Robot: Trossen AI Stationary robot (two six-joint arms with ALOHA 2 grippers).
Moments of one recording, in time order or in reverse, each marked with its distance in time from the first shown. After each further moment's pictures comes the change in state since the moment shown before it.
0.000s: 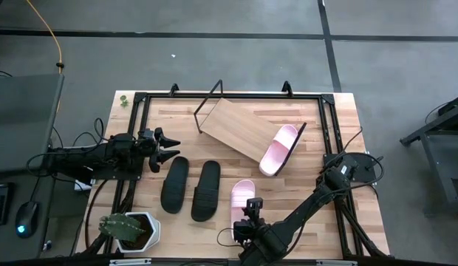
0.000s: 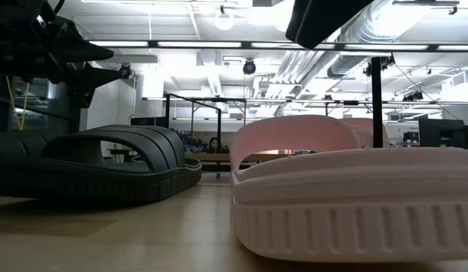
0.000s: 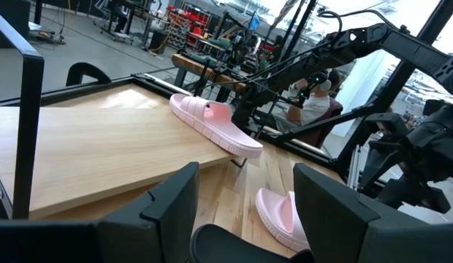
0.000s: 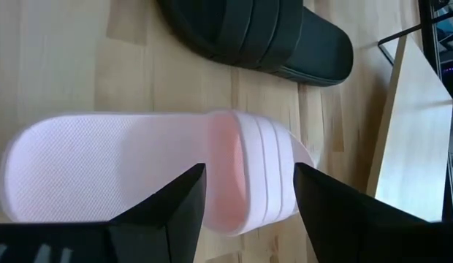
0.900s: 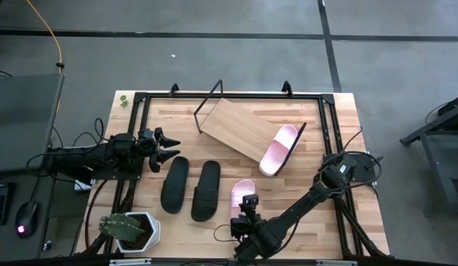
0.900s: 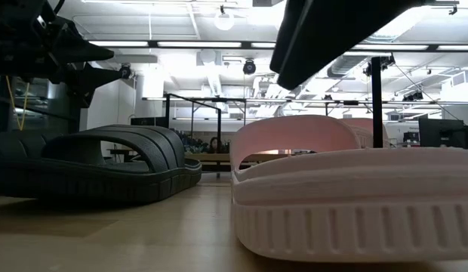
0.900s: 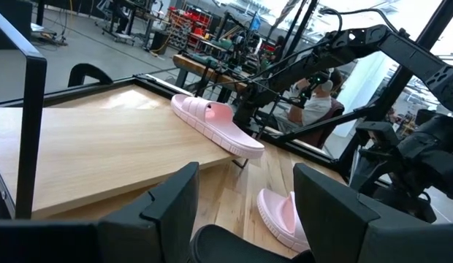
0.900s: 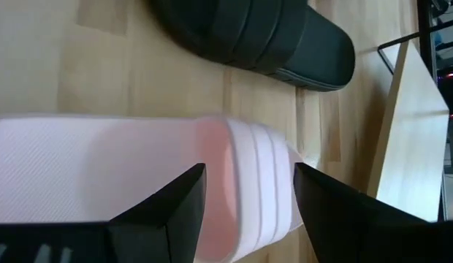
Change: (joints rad) left arm 0.000 0.000 0.000 0.000 -0.007 0.003; right arm -0.036 0.000 -0.085 0.091 0.018 -0.080
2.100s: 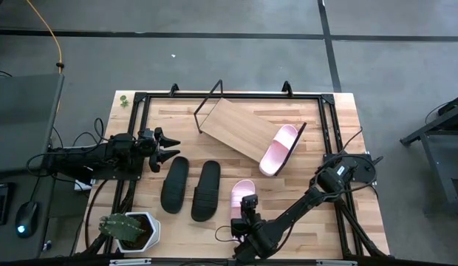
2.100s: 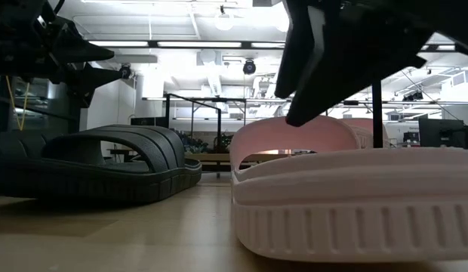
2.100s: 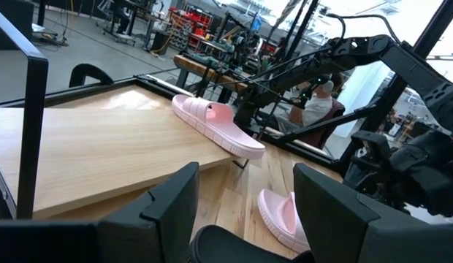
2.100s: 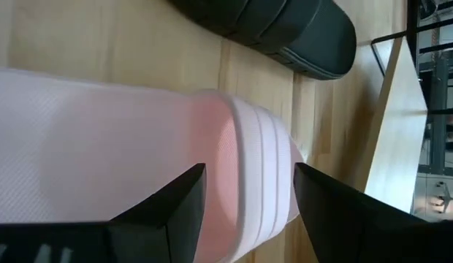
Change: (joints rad) left arm 0.000 0.000 0.000 0.001 -0.002 0.000; right arm -0.005 0.059 0.000 -0.052 0.045 -0.020
